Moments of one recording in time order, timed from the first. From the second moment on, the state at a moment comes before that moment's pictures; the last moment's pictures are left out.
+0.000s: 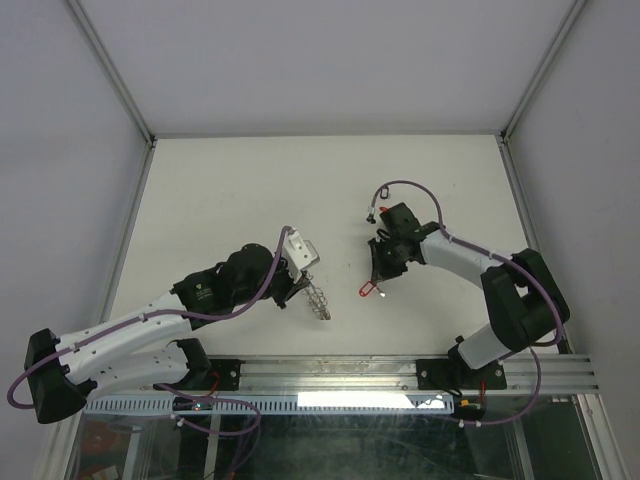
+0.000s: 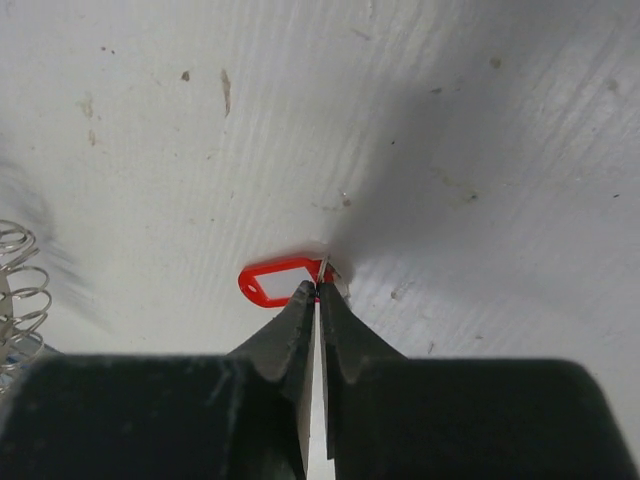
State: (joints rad) left arm -0.99 0.92 0.72 -0.30 0.03 0.03; right arm 0.52 1.52 0.84 -0.50 -0.26 0.26
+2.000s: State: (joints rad) left arm -0.99 0.92 0.76 -0.35 -0.05 -0.05; right arm 0.86 1.71 1.08 -0.70 0.36 0.42
